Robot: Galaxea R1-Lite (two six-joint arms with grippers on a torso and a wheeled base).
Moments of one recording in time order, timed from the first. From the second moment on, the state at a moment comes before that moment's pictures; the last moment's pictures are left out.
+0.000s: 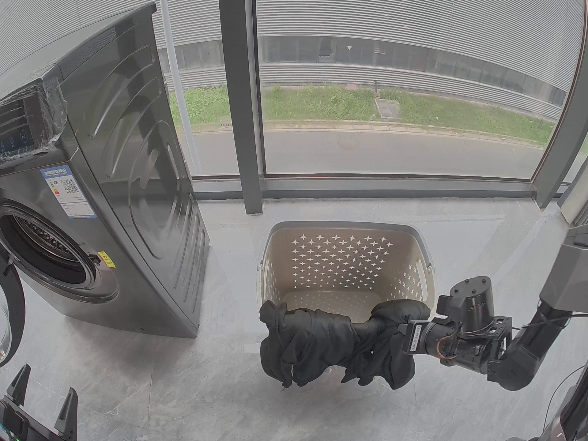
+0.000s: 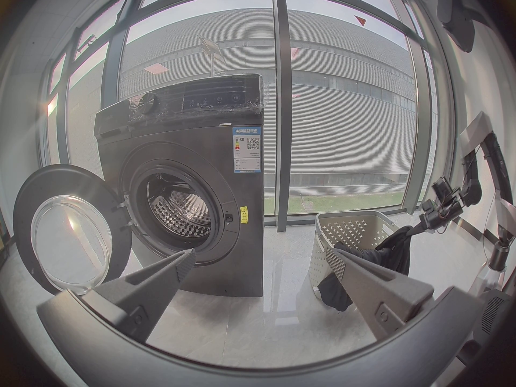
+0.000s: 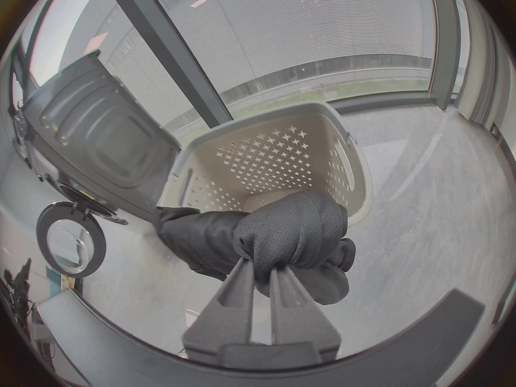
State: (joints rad) left arm 0.00 0.02 -0.02 0.00 0.01 0.01; right arm 0.54 1.99 -0.37 -1.04 -0.14 0.50
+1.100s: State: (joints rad) left arm 0.00 0.02 -0.02 0.00 0.00 0.01; right arm 0.69 1.48 -0.24 -1.22 -0.11 0.12
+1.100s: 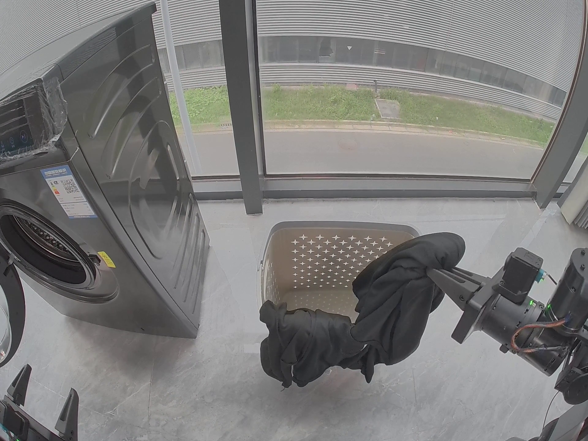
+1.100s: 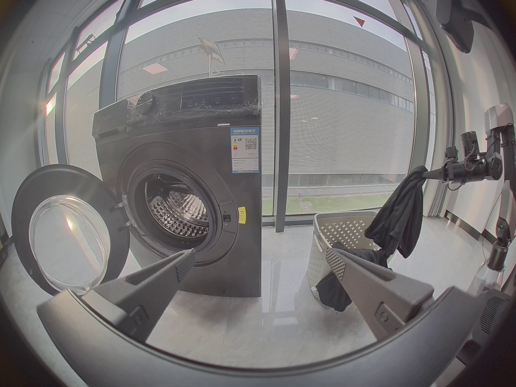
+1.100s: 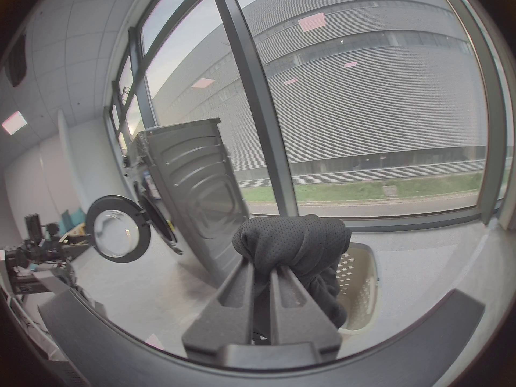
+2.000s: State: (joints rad) left arm 0.00 0.02 -0.02 0.00 0.00 0.00; right arm 0.65 1.53 -0.25 -1.22 -0.17 0.11
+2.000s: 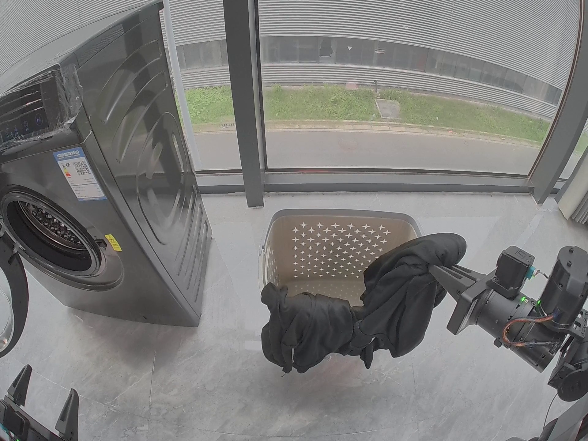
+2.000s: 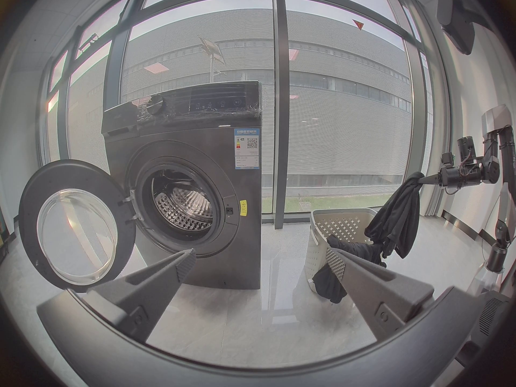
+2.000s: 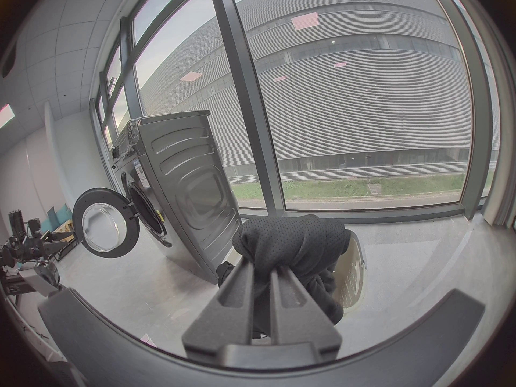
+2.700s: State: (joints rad) left arm 0.00 0.02 -0.02 0.00 0.00 -0.01; right arm 0.66 1.55 -0.26 -1.22 -0.18 0.12
